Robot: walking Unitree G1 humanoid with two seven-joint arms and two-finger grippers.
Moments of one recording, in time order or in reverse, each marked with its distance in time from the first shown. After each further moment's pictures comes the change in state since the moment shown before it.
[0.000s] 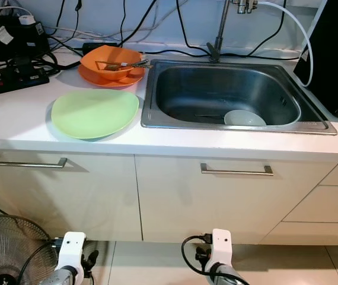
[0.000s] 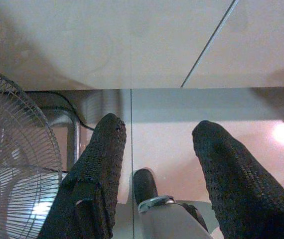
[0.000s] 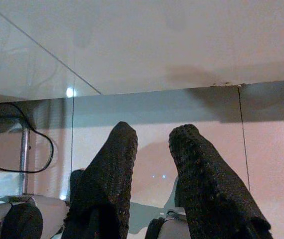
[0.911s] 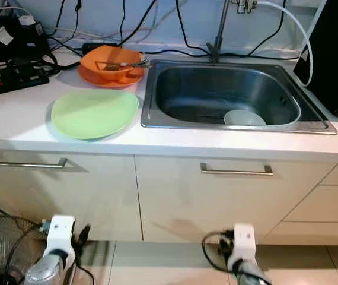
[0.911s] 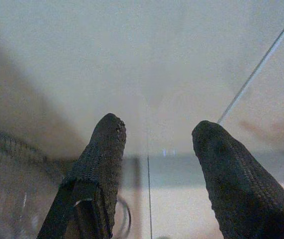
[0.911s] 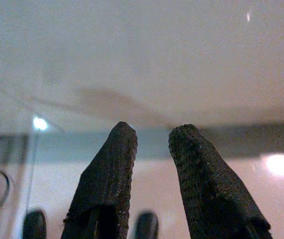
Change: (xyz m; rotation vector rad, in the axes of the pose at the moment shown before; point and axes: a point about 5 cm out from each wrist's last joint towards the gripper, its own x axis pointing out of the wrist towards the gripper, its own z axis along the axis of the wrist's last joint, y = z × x) left arm -0.005 0.021 0.043 0.046 -0.319 0.034; right arm -0.012 -0.044 0.029 -0.083 -0.184 -0.085
